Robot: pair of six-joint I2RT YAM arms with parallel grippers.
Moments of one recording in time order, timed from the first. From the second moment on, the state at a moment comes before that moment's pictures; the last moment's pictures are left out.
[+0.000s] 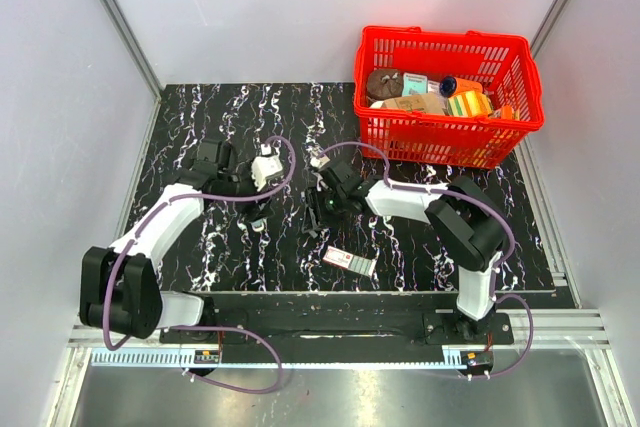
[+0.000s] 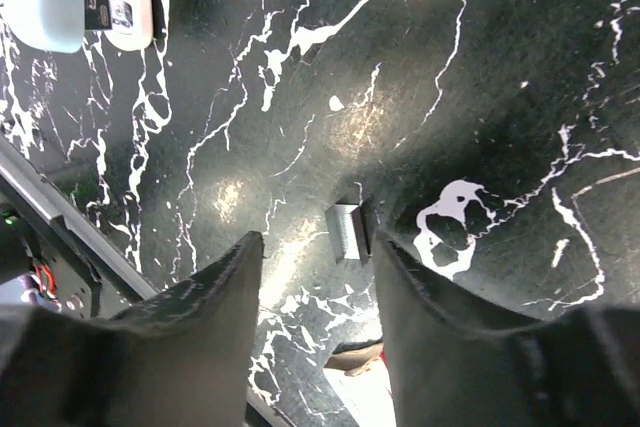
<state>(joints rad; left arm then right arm) -0.21 1.31 0.90 -0.57 0.67 0.73 0.80 1.90 1.15 -0.15 -0.31 0.57</state>
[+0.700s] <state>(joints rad) -0.56 1.54 0.89 -0.45 0.48 1.02 0.76 1.26 0.92 -0.21 -0.18 0.47</state>
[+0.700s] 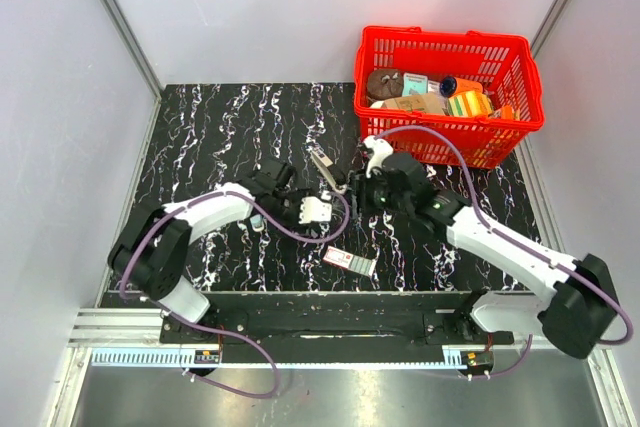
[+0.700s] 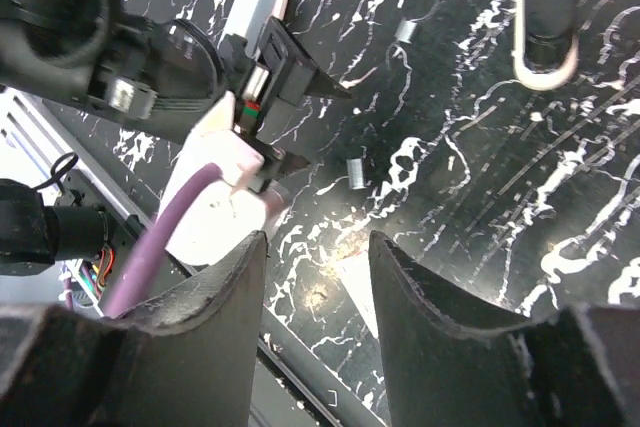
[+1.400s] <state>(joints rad) -0.71 1.69 0.98 -0.47 0.38 1.23 0.59 1.11 0.81 -0.27 -0.19 0.50</state>
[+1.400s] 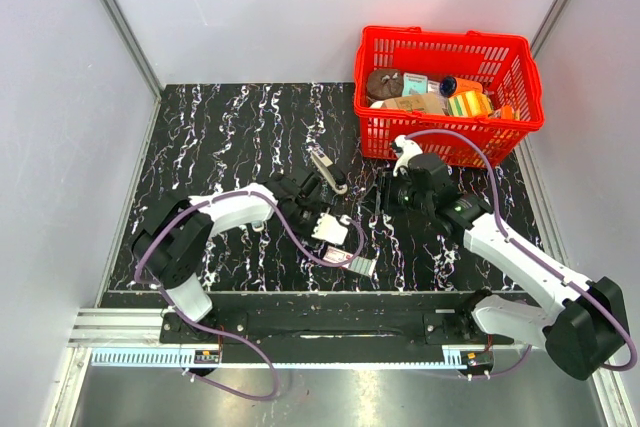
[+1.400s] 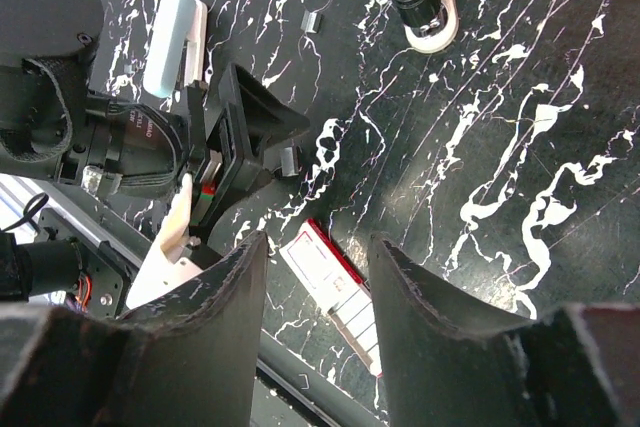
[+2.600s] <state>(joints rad) -0.73 1.78 1.10 -0.59 0.39 1.24 0.57 1.15 0.81 -0.29 -0.24 0.50</state>
